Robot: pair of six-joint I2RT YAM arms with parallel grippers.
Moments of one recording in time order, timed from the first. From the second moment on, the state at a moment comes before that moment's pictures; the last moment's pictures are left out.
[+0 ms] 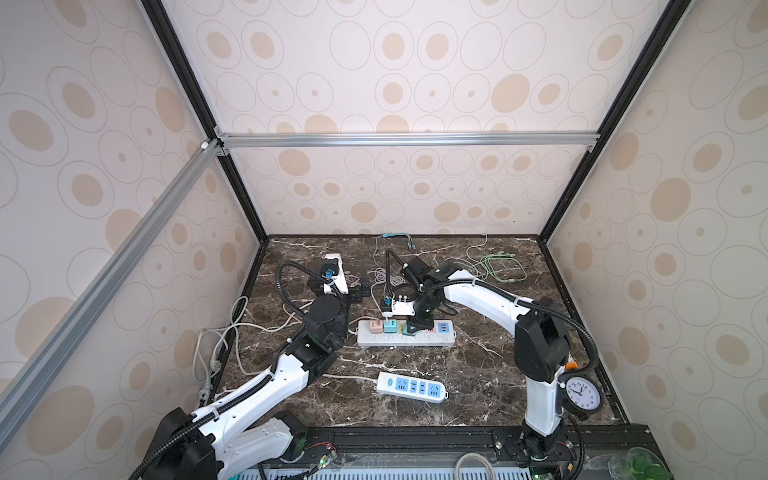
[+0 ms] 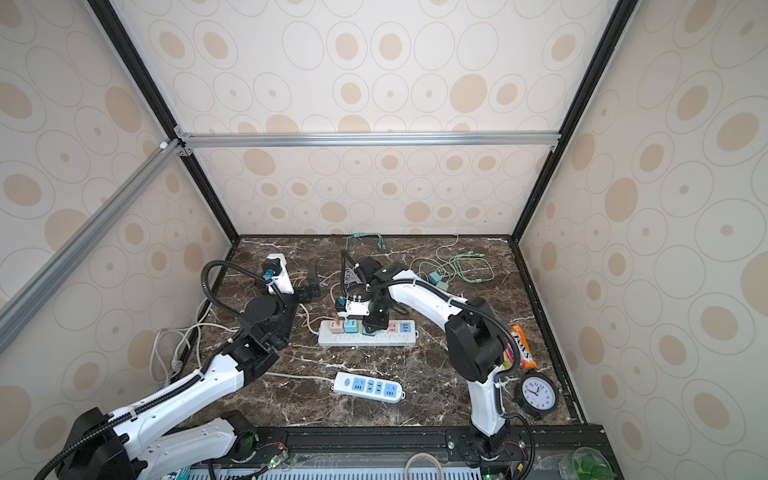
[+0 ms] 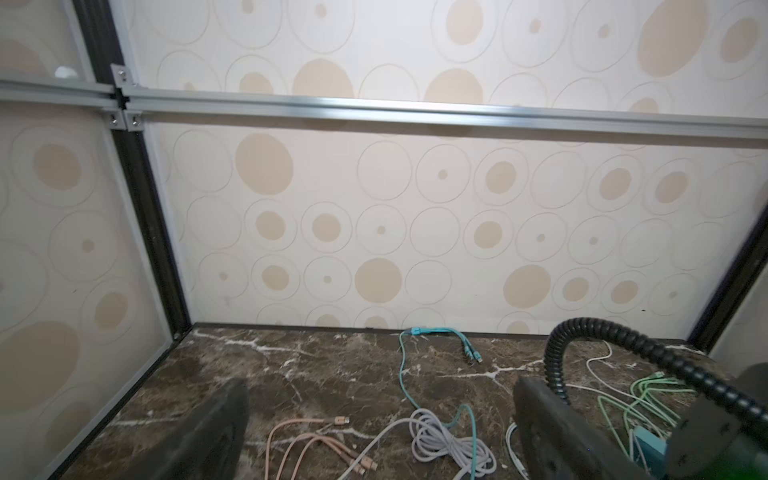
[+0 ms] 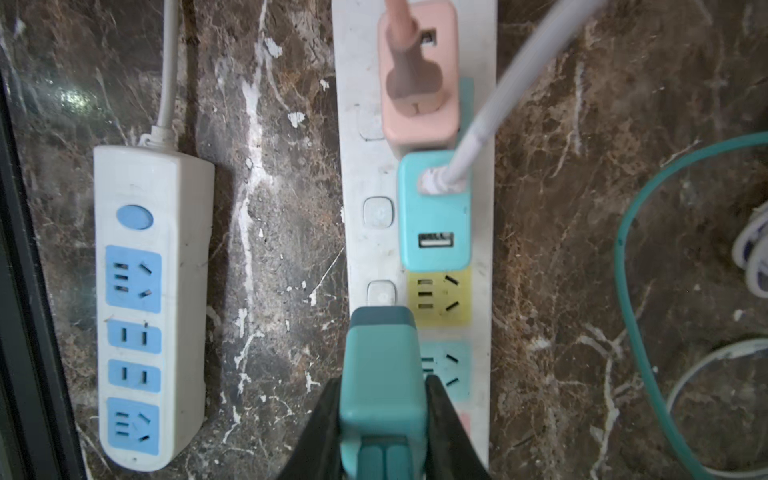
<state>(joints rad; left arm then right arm) -0.64 1.03 0.63 0.49 -0.69 -0.06 0.72 2.00 1.68 -1.06 -0.22 -0.81</state>
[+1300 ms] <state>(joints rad) -0.47 0.89 0.55 0.32 -0.71 -0.31 0.79 2.13 1.85 -1.13 -0.05 -0.92</state>
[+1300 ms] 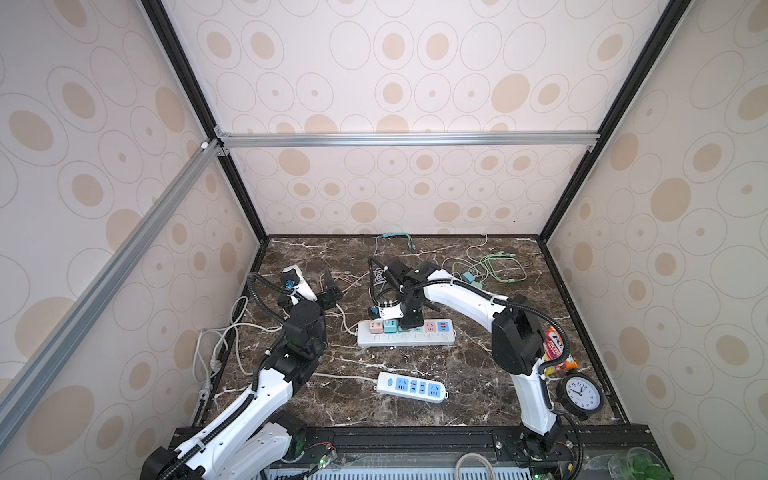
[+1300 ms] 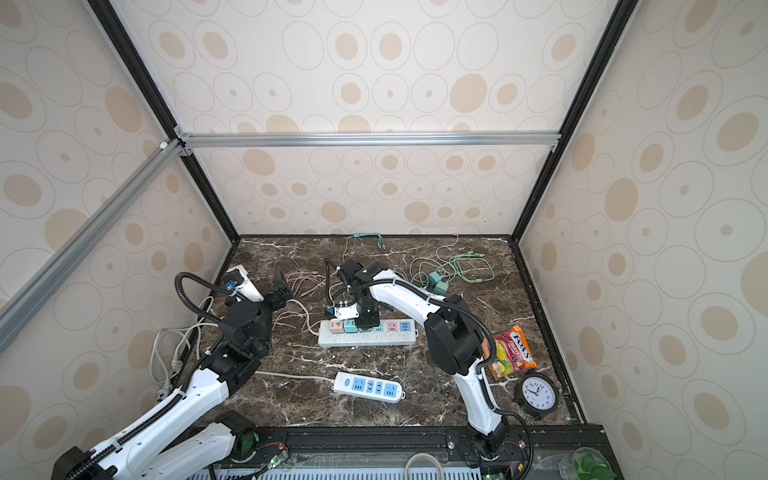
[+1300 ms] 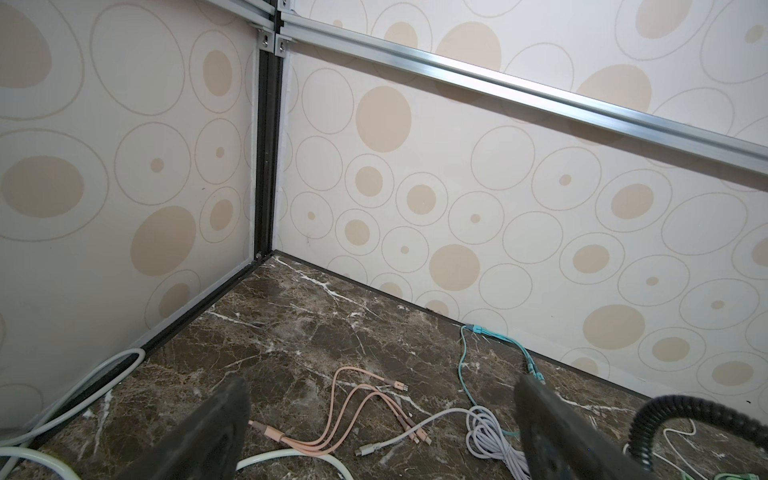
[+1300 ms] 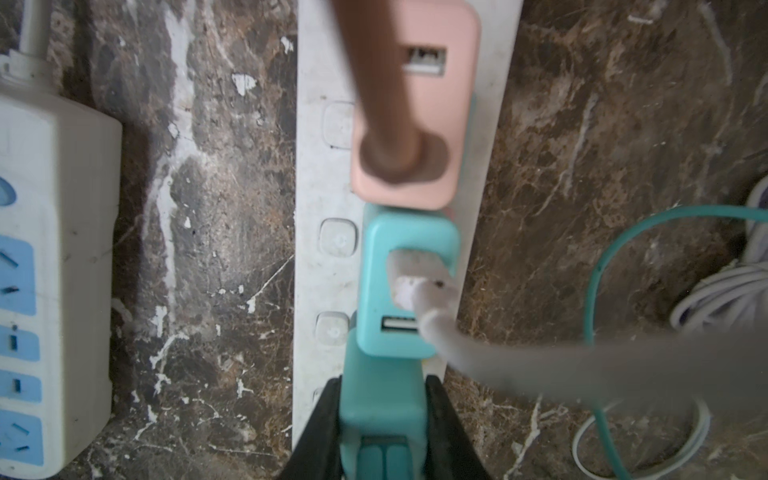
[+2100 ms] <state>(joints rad) -0.46 0.93 0.56 0.30 -0.67 -0.32 0.82 2.06 1.72 -1.14 -0.10 -0.82</state>
